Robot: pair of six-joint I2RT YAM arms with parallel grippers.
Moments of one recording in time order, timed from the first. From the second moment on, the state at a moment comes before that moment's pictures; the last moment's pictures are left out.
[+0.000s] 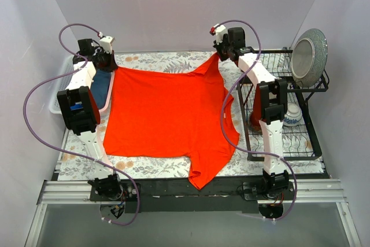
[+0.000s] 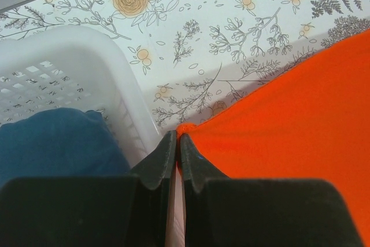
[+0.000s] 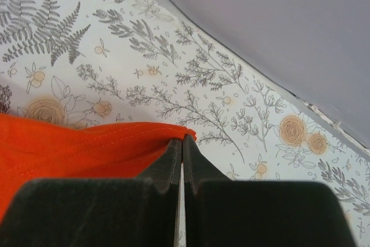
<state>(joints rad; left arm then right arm) 0.21 2.13 1.82 -0.42 0.51 0.35 0.26 2.37 2.14 -0.31 -0.22 -0.38</state>
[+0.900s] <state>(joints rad) 0.20 1.75 1.51 -0.56 0.56 0.56 0.34 1.77 1.54 -0.48 -0.20 -0.45</state>
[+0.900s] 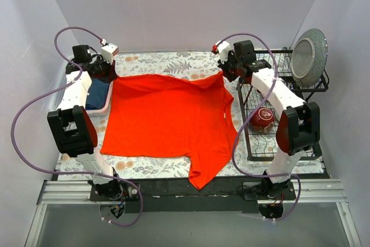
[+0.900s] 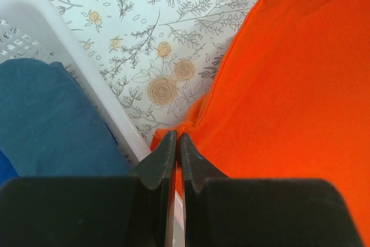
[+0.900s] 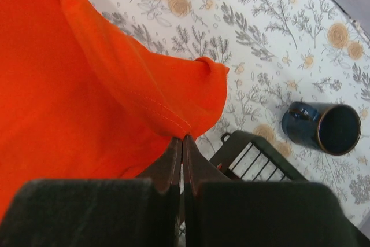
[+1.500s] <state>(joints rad) 0.20 1.57 1.35 -0.73 0.48 0.94 0.36 1.47 1.29 -0.60 -0.24 -0.41</state>
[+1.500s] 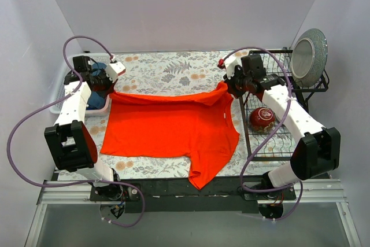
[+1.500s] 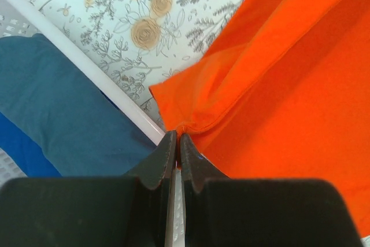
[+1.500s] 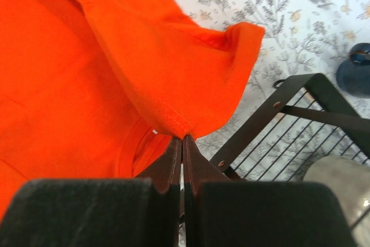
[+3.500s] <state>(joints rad) -0.04 1.93 1.44 -0.58 0.26 0.78 0.34 2.08 1.73 -0.79 -0.16 -0.61</state>
